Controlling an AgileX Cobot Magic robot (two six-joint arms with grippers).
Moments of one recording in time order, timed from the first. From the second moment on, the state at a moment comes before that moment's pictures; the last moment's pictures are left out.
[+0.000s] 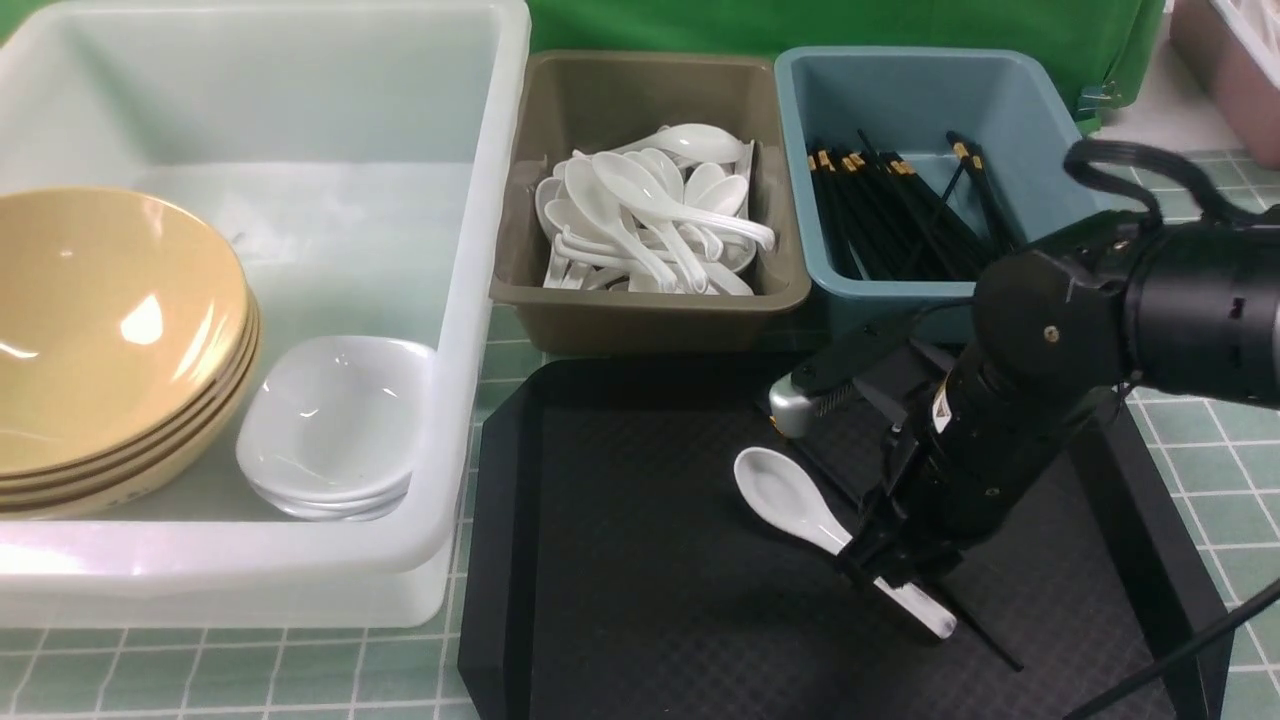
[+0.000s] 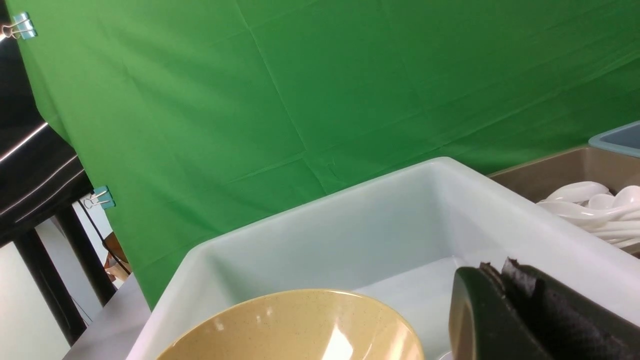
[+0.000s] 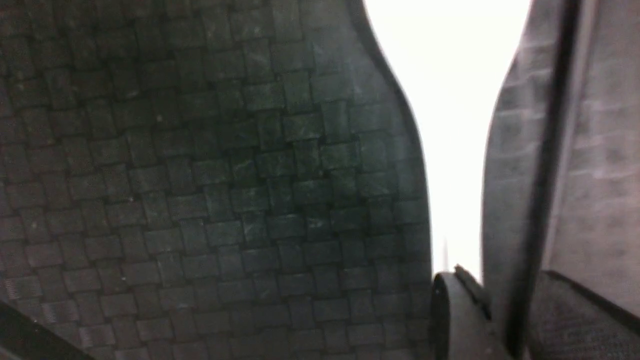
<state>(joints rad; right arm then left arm) 0.54 1.75 -1.10 0.07 0.84 -0.13 -0.10 -0.01 -0.15 0.10 0.09 0.25</state>
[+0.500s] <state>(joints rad) 0.54 1.82 -1.10 0.18 0.87 -0.28 -0.10 -0.01 -0.15 0.10 0.09 0.25</state>
